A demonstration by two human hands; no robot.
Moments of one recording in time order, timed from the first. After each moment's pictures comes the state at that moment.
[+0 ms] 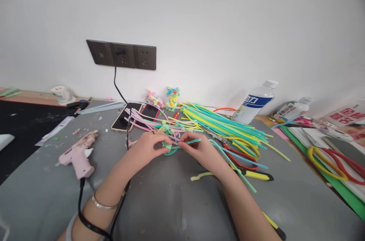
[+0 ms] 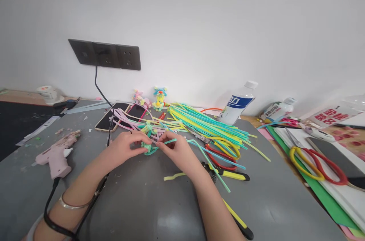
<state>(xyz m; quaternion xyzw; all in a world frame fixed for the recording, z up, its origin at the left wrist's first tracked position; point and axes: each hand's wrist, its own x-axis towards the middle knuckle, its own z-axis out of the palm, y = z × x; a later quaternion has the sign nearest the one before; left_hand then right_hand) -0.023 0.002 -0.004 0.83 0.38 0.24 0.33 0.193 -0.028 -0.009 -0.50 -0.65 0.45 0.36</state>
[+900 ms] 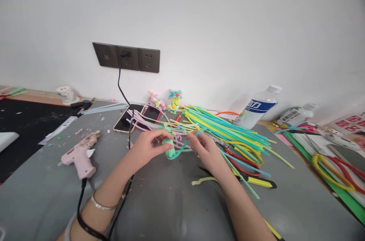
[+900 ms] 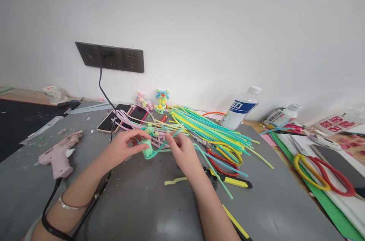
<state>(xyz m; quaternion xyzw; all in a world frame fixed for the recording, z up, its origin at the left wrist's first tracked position) -0.021 -0.001 0.008 0.75 0.41 0.31 0.41 0.192 -0.028 -0.009 -0.57 -0.59 0.39 0.42</state>
